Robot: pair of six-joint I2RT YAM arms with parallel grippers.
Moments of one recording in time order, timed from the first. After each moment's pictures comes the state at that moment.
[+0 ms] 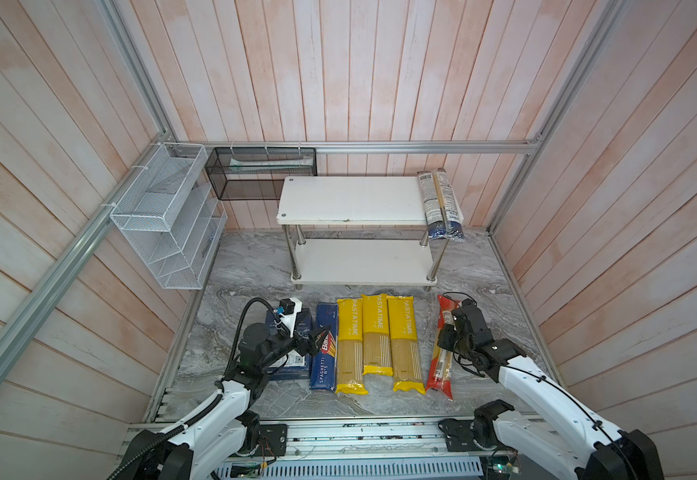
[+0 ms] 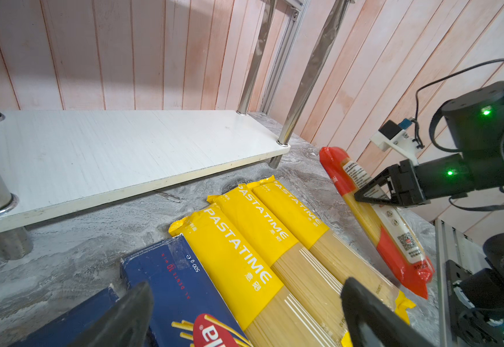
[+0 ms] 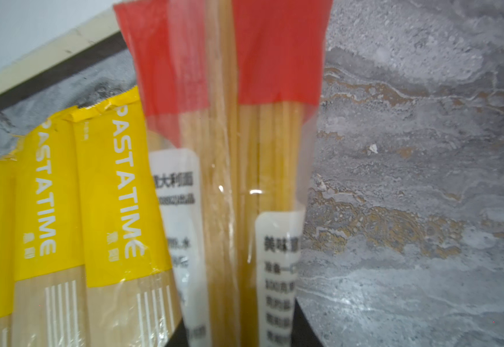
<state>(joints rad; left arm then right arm) -0.33 0.94 0.19 0.59 0.51 -0.20 0.37 0.91 0.50 -0.50 0.15 0.65</state>
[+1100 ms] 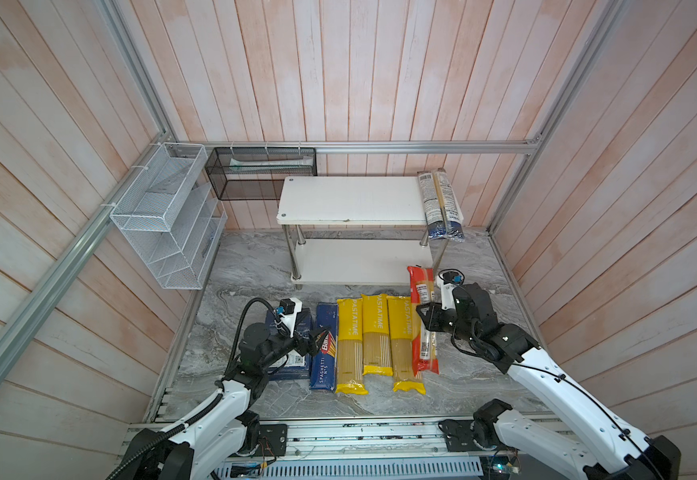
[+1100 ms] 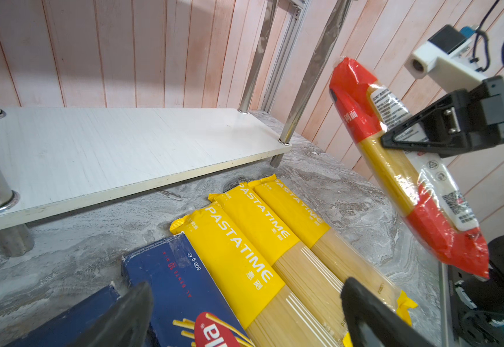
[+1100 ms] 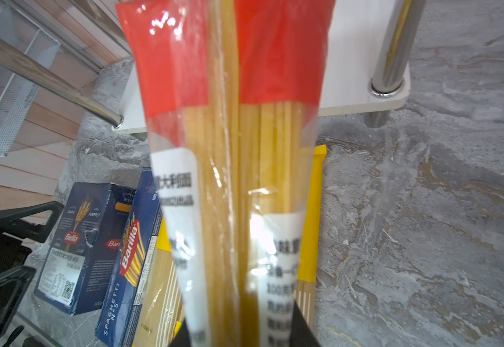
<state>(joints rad) -0.33 0.95 0.19 0.59 0.51 -0.20 0.55 0.92 0.80 -0.51 -0.03 0.55</state>
